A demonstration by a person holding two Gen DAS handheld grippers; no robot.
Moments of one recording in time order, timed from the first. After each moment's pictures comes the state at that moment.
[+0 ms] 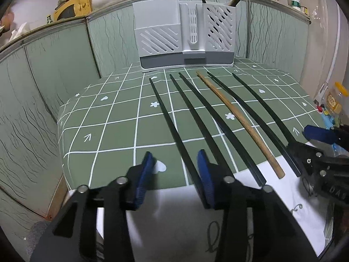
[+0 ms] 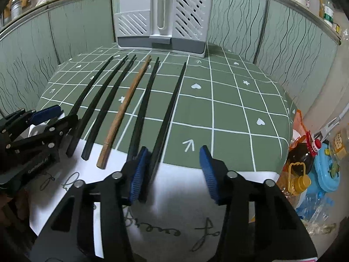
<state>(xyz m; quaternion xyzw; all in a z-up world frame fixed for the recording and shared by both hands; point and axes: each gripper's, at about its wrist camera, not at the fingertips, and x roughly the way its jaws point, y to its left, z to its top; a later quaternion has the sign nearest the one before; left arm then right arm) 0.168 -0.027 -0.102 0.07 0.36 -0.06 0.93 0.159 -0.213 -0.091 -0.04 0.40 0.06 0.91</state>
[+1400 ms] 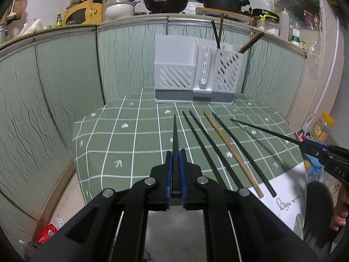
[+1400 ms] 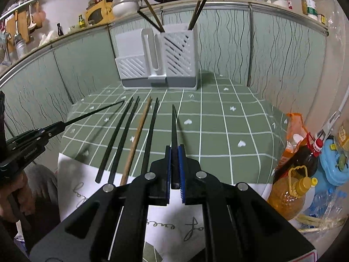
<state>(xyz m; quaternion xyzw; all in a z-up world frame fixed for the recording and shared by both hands) 0.156 0.020 -0.036 0.01 0.30 -0.08 0.95 0.140 -0.250 -0.026 0.04 0.33 0.08 0.94</state>
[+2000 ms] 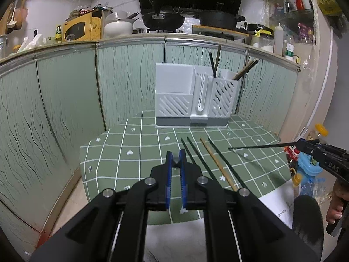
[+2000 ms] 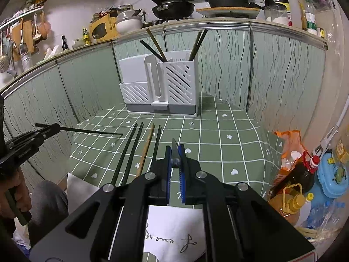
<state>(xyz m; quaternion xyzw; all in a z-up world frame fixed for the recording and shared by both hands) 0.151 0.029 0.013 0.00 0.26 -0.10 0.96 0.144 -0.257 0.021 0.04 0.29 0.09 0.95</state>
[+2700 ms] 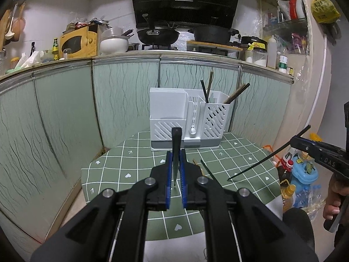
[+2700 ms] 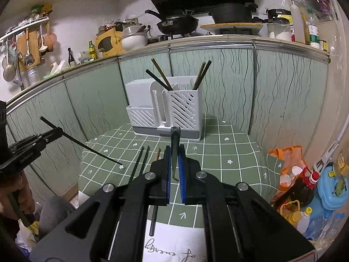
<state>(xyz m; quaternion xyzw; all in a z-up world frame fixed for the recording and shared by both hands) 0.153 0.027 0.056 0.00 0.23 -0.12 0.97 0.149 -0.264 0.070 0.05 0.26 0.11 0.96</state>
